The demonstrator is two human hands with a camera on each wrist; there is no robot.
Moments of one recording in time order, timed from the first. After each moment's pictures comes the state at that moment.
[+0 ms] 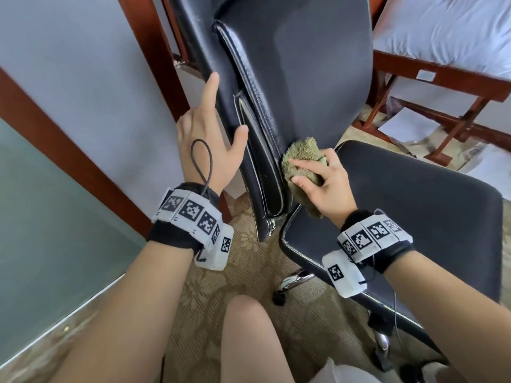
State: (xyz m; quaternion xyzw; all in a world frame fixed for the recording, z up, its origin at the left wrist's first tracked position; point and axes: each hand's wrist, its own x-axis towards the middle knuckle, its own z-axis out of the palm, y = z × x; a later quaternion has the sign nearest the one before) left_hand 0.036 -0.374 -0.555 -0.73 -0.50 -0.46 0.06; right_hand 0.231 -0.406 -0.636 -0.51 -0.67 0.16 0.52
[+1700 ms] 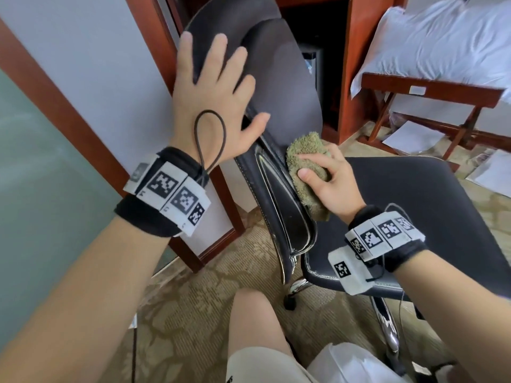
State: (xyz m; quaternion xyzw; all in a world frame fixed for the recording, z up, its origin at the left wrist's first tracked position) left_hand 0.061 -0.473 -0.435 -0.77 -0.38 -0.18 0.47; right_hand 0.253 -0.483 -0.589 -0.43 -0.65 0.20 0.59
